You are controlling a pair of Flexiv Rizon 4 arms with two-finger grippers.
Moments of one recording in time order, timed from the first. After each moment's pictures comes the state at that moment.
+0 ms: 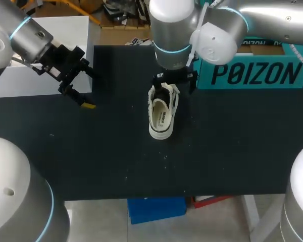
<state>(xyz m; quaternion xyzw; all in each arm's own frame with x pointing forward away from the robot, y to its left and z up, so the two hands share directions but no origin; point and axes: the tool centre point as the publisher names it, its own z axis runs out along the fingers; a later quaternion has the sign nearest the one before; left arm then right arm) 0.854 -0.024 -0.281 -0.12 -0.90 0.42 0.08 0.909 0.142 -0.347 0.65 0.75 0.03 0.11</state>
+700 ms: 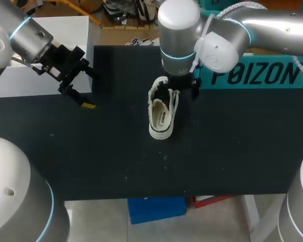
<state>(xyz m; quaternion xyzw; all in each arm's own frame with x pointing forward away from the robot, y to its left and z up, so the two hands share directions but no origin) 0.854 -0.024 -0.281 -0.12 -0.90 0.42 0.08 0.917 0.127 -0.387 0.65 0.75 0.02 0.09</state>
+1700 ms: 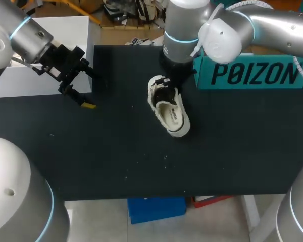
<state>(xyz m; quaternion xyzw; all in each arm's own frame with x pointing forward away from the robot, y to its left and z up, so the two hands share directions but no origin) 0.854 -0.024 -0.281 -0.12 -0.90 0.42 0.08 0.916 0.148 -0.352 0.54 0.84 0.04 0.01</state>
